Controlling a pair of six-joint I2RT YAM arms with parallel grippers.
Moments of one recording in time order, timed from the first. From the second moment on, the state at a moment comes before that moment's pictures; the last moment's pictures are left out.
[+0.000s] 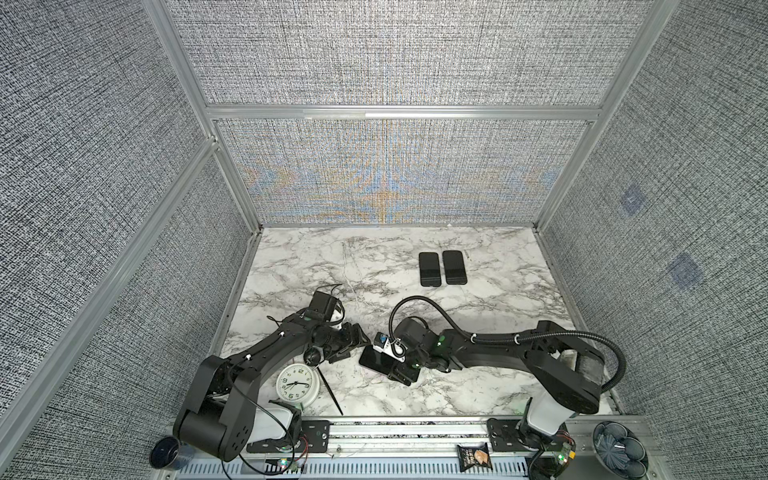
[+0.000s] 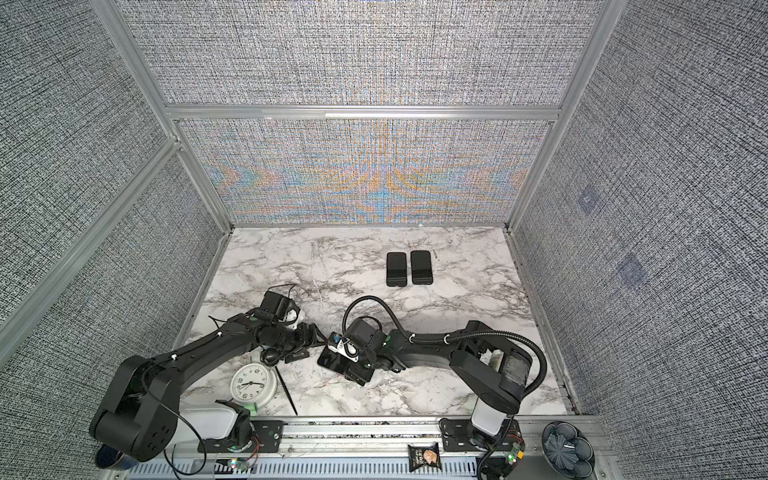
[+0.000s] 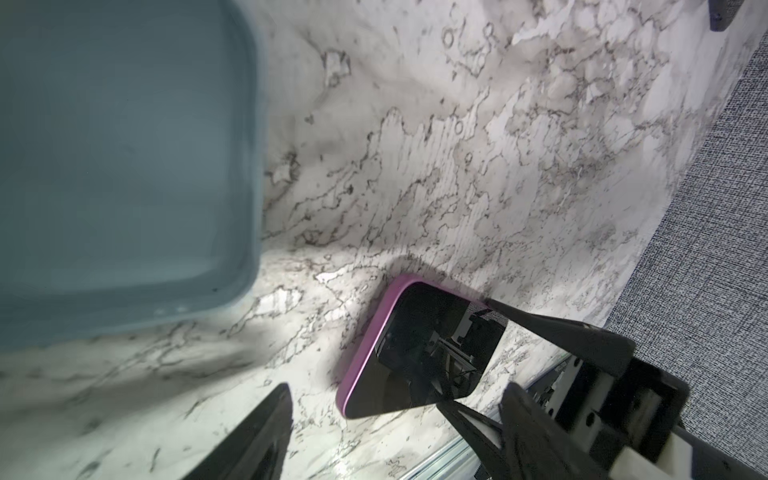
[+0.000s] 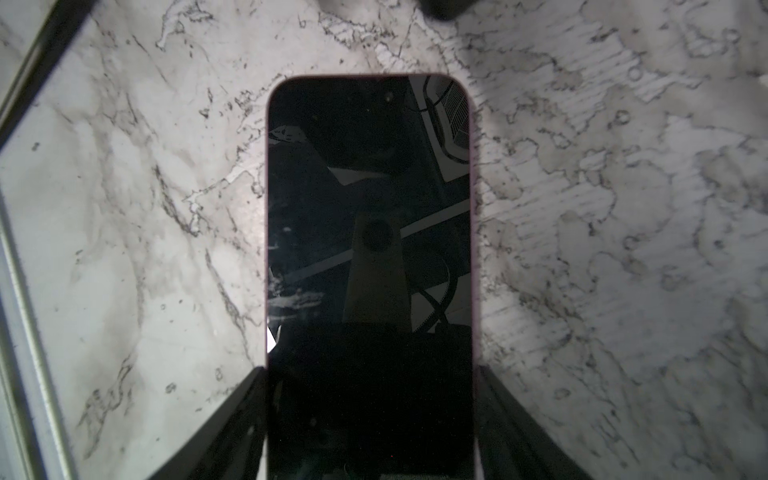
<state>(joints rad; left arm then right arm) -0.39 1.33 0.61 -0.49 0.58 -0.71 1.03 1.69 0.86 -0.22 -0.14 -0.11</state>
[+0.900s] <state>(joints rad) -0.38 1.43 0.46 -0.11 0.77 -0.86 0.97 1.66 0.79 -0.11 -0.22 -0.02</state>
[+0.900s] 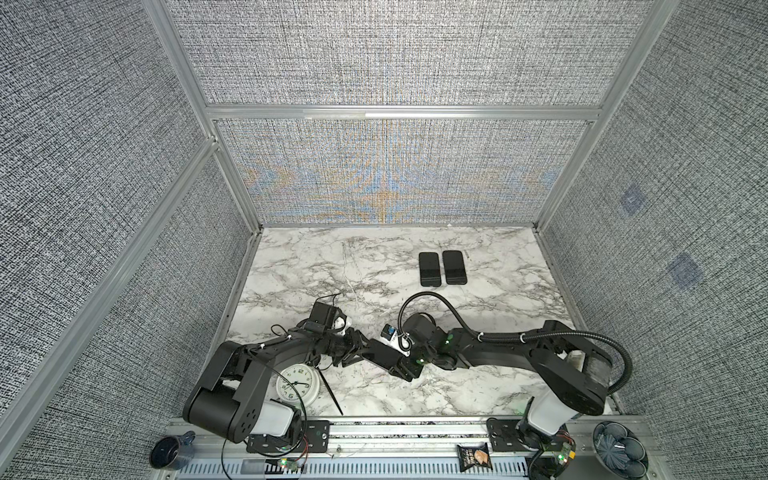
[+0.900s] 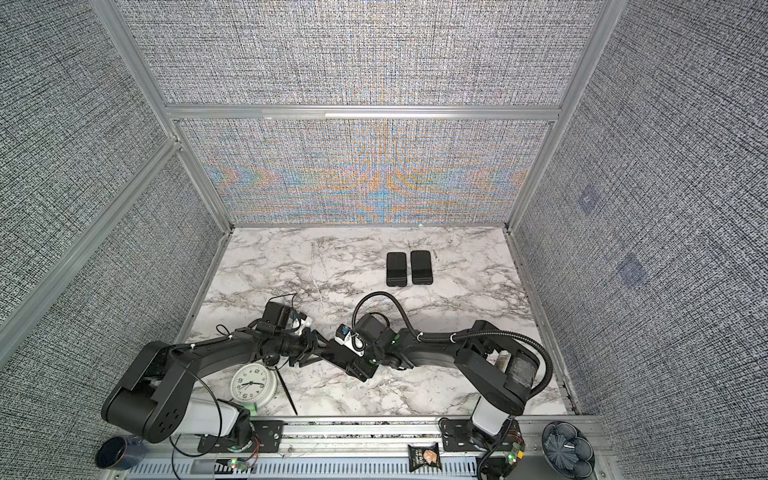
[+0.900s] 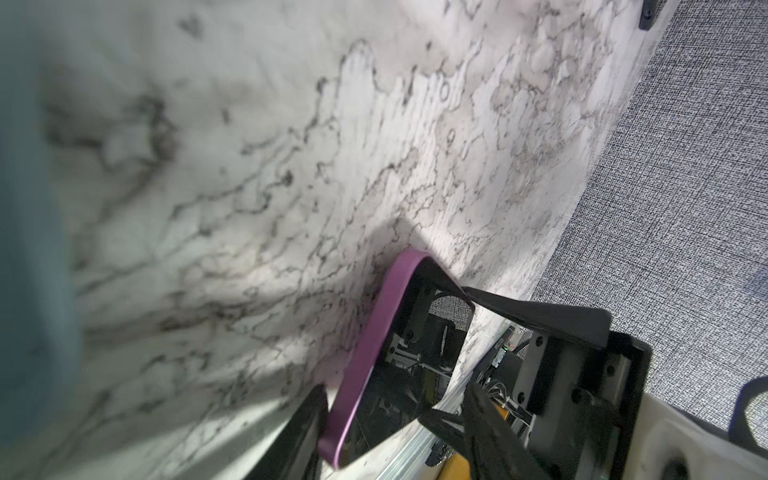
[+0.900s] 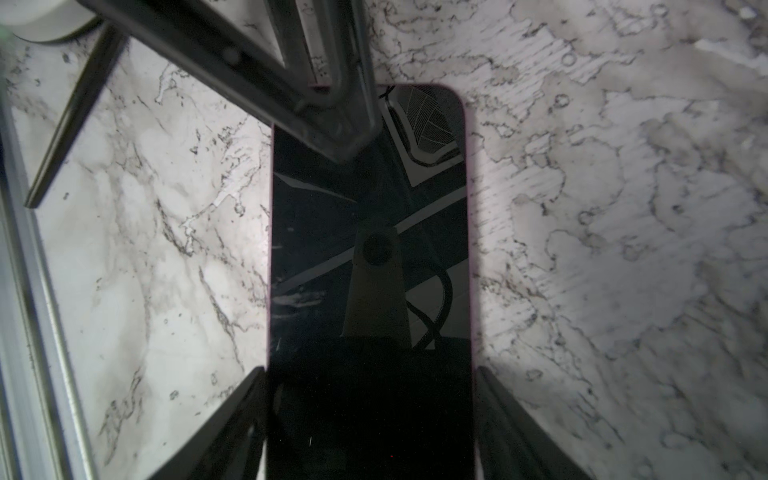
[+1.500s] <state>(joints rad) -0.38 1.43 0.47 -0.07 0.76 -0.84 0.95 1.67 0.79 -0.06 -0.24 0.02</state>
